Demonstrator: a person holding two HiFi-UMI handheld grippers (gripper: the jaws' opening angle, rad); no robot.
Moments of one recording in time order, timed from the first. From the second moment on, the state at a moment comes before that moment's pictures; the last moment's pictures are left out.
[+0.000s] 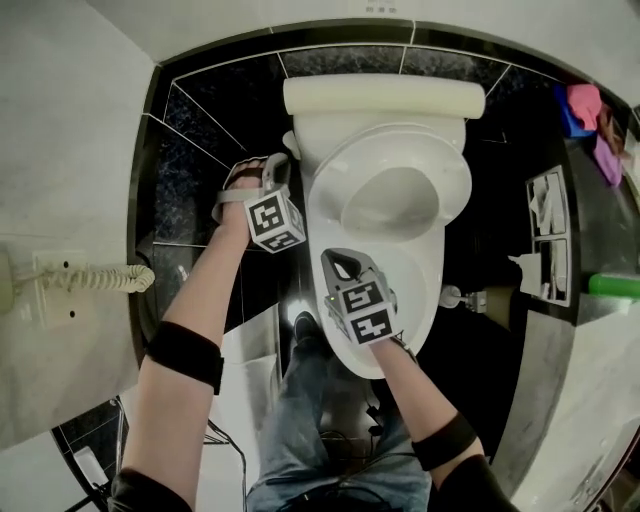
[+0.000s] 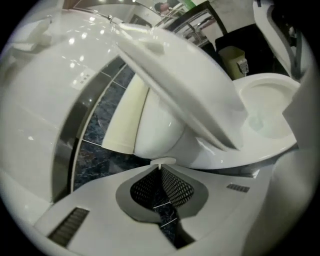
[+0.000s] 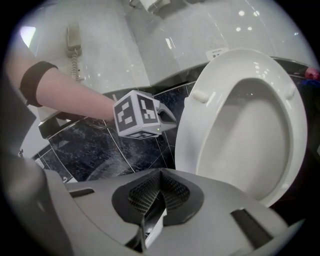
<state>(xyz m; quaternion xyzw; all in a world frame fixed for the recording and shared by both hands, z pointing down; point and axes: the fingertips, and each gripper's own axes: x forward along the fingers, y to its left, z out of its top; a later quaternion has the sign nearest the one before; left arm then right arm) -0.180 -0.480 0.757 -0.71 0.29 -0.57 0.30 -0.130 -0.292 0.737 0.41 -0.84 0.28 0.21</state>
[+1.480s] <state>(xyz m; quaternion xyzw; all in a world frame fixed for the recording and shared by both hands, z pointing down) -0.072 -0.108 0.585 -0.82 0.51 -0.25 -0.12 0.093 -0.085 0.637 0.44 -0.83 0.23 0.24</state>
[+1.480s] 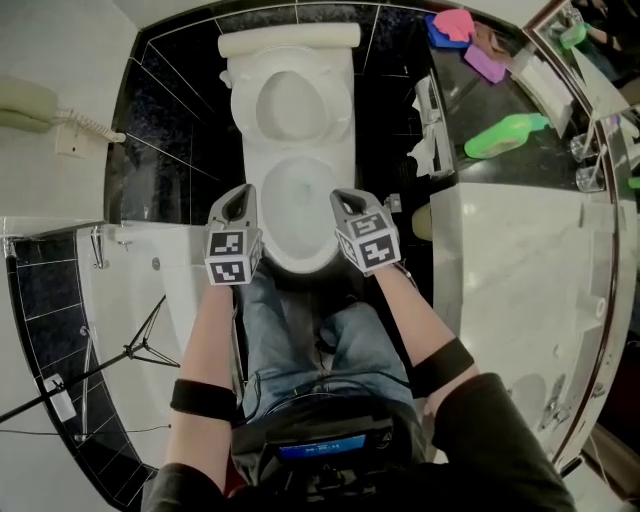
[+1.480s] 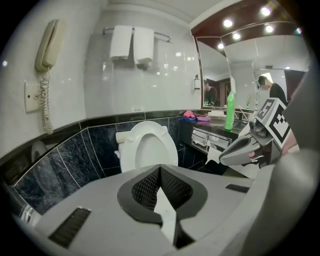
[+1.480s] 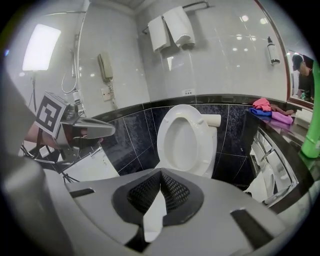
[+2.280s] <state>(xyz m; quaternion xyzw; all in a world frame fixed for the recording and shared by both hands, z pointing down) -0.102 -0.046 0.516 -0.83 0.47 -0.27 -0.14 0.084 -0.015 0.562 0.49 -0.80 0.28 0.23</state>
